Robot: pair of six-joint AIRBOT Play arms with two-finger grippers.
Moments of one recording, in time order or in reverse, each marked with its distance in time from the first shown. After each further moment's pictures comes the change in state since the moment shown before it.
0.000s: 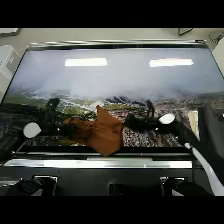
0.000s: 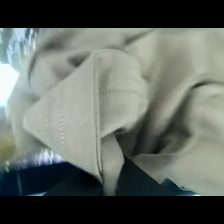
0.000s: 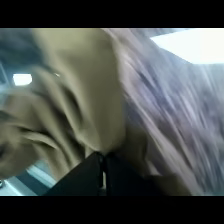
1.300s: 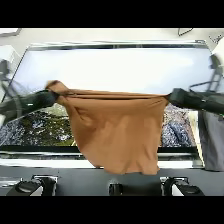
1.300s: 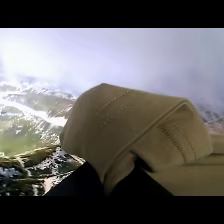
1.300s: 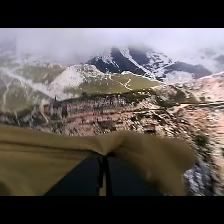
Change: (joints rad) left arm 0.176 0.087 0.205 -0.077 0.224 0.072; right arm -0.392 0.291 0.372 -0.483 0.338 0.040
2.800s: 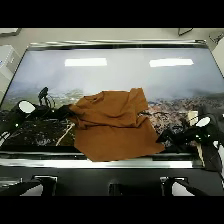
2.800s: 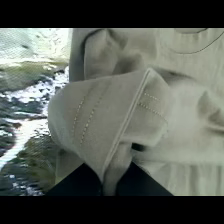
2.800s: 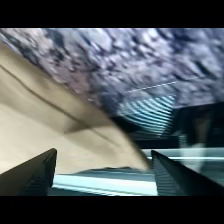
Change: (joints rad) left arm 0.144 -0.410 -0.077 -0.275 -0.127 0.150; right arm -0.211 -0.341 -0.435 -0.117 0.176 0.053
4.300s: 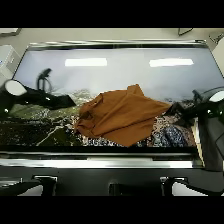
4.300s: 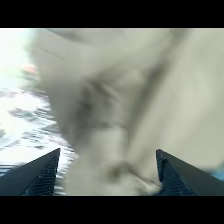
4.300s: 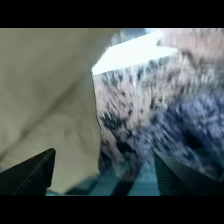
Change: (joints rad) left arm -0.005 -0.045 0.345 0.078 -0.306 0.145; right arm -0.001 -0.124 0.427 0.027 0.063 0.020
